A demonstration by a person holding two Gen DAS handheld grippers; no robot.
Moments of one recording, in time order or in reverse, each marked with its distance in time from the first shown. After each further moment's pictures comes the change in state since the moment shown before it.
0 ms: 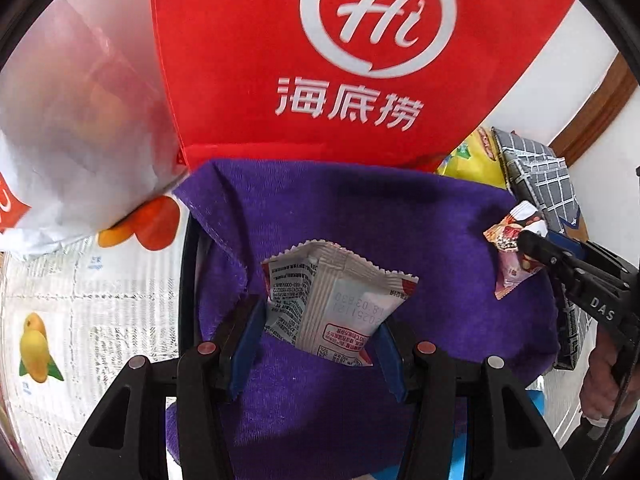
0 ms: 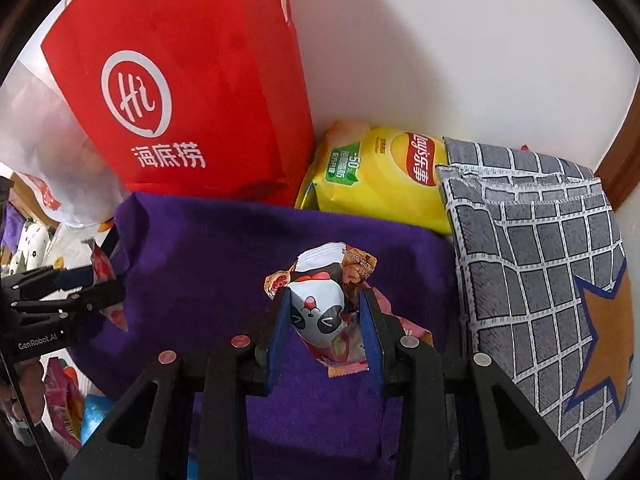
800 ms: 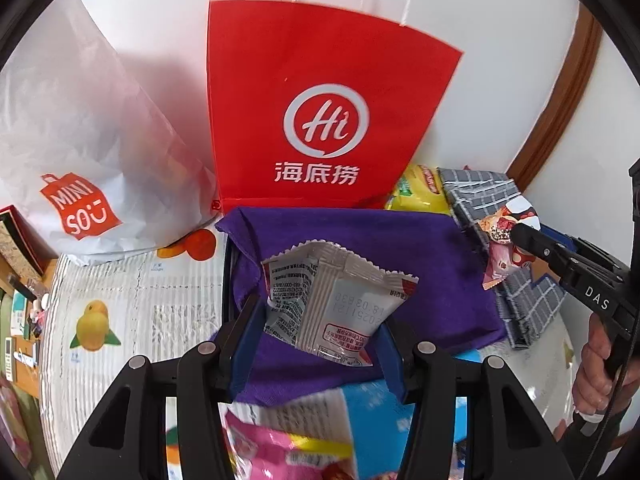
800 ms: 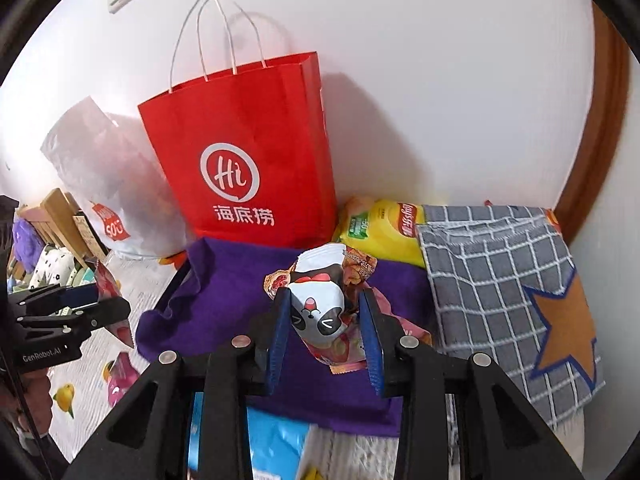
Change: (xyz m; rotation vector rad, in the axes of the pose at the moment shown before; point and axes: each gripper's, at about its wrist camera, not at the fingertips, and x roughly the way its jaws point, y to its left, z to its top) left arm -0.111 -0.016 -0.037 0.038 -0.197 0.011; right arm -0.119 0.023 -0.021 -0.001 -0.224 0.025
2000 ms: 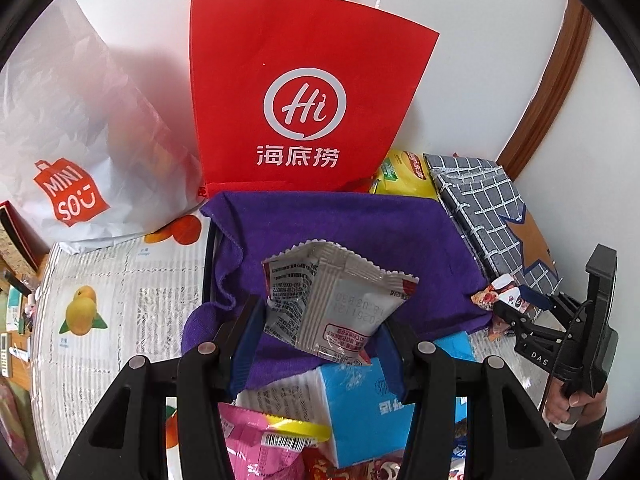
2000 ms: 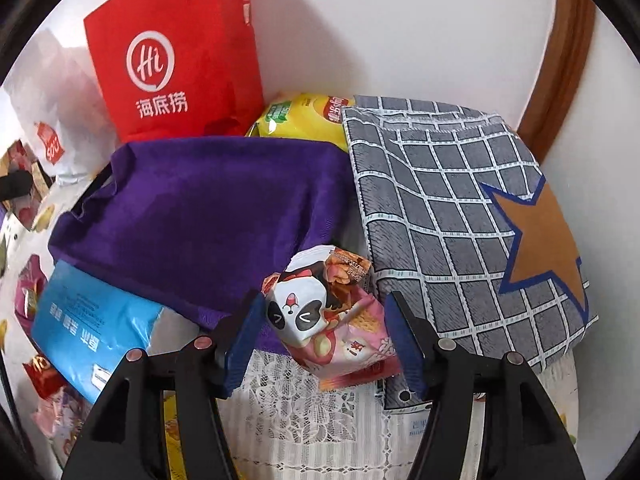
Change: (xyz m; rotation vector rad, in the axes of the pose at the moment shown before) left arm -0.010 -0.019 -0.022 0.015 0.008 -0.022; right arm 0.023 -0.062 -0.098 -0.033 0.151 -0.156
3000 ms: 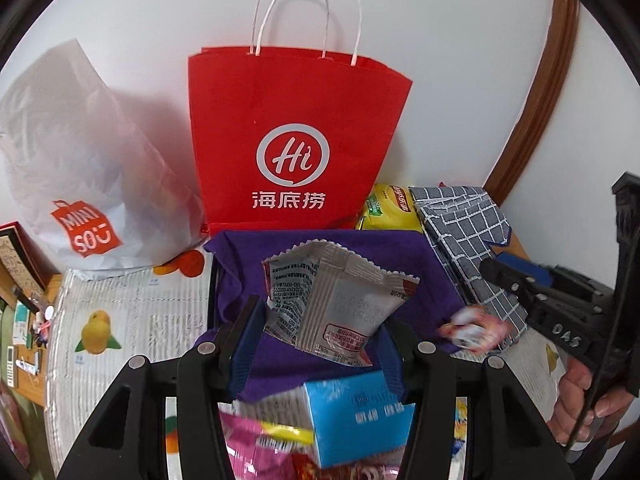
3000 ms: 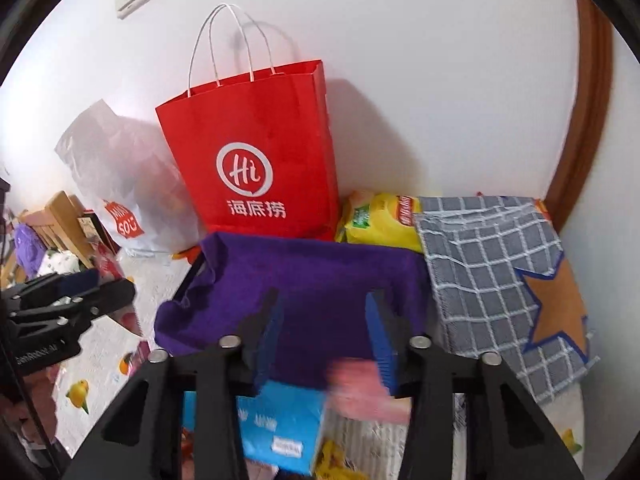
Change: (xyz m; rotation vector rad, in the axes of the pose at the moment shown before) left arm -0.032 -0.011 0.015 0.012 -0.094 -0.004; right arm -0.076 0.060 0.076 0.057 -0.132 0.161
